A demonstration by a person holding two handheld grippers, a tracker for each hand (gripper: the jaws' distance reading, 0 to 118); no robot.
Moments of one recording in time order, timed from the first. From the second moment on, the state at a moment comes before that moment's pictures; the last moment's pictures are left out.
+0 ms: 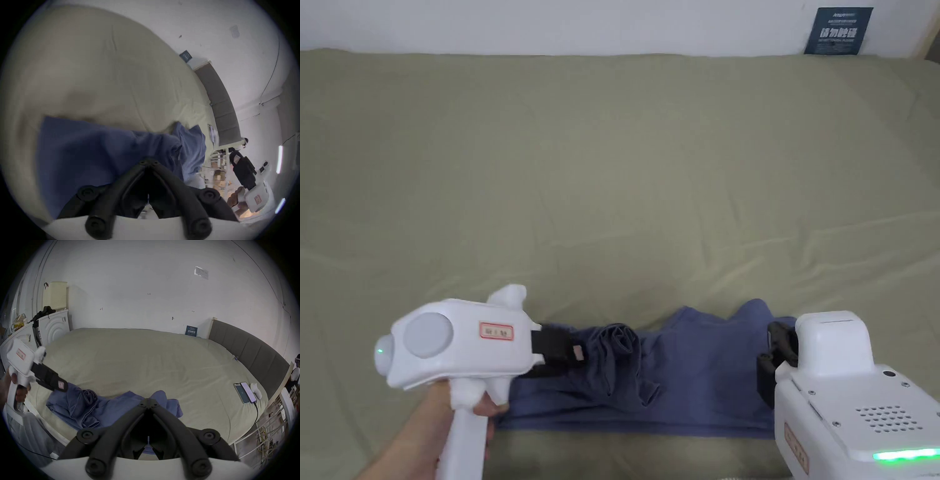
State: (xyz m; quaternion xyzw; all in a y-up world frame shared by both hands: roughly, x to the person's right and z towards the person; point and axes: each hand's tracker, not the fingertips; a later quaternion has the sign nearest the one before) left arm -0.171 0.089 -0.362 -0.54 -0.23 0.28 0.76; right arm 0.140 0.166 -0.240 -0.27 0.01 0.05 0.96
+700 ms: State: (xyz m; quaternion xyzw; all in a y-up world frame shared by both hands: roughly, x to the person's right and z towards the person) left arm -0.271 0.141 -0.327 -0.49 -0.18 0.24 0.82; right arm 0.130 0.161 -0.249 -0.28 0.02 0.06 0.96
